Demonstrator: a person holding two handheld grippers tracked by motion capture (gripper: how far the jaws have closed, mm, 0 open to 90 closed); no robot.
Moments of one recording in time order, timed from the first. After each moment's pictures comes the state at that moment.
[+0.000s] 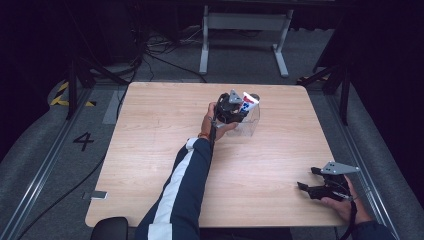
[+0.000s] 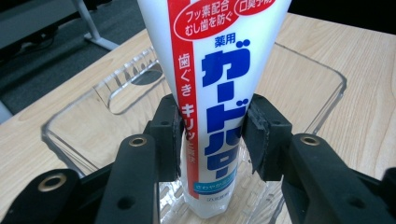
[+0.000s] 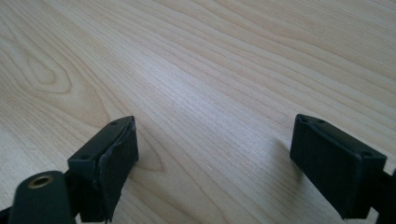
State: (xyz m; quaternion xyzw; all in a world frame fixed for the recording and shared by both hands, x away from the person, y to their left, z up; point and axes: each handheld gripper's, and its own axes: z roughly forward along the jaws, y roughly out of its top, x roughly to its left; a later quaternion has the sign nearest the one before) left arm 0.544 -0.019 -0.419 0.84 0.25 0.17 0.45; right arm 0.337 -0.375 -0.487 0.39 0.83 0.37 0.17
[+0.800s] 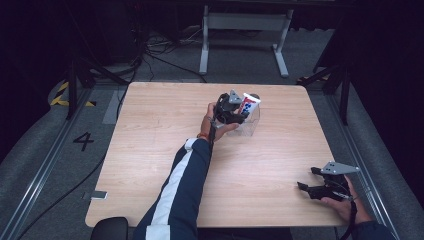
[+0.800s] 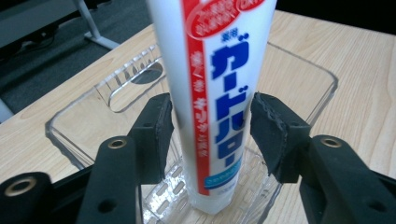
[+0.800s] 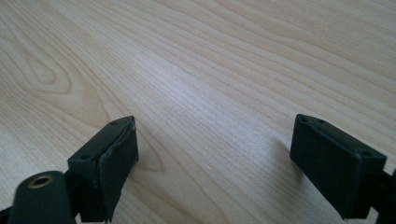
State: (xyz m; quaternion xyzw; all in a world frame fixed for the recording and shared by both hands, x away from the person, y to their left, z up) left arm 0.540 -0.017 -0.414 0.84 0.25 0.17 0.45; right arm 0.337 -0.375 -0.487 0.39 0.83 0.37 0.17
